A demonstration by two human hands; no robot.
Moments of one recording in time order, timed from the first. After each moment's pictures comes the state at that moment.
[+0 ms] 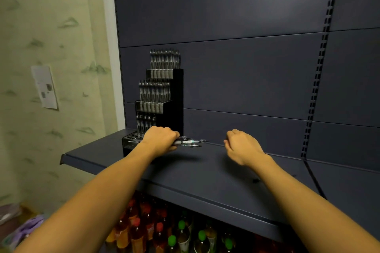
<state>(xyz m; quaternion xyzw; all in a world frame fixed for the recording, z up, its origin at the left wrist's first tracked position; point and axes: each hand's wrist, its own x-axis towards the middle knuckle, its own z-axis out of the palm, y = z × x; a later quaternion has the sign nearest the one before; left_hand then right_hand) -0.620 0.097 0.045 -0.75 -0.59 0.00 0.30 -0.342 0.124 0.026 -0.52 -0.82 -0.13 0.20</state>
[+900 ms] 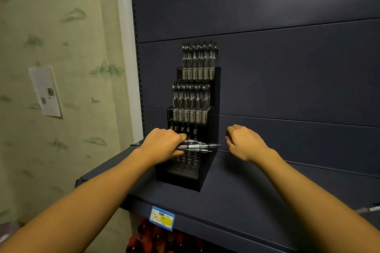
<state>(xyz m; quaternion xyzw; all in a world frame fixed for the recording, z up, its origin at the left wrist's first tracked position) -0.788 0.170 0.051 -0.79 -0.52 -0.05 0.30 -0.518 0.216 0.043 -0.52 -0.82 -0.11 0.20</state>
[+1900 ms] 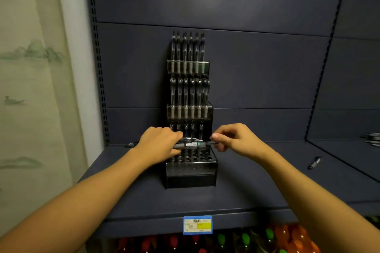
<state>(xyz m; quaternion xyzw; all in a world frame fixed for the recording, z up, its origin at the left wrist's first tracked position) -0.856 0.224 0.045 -0.89 -0.37 -0.11 0.24 -0.606 0.139 0.050 -0.54 -0.73 0.17 0.39</state>
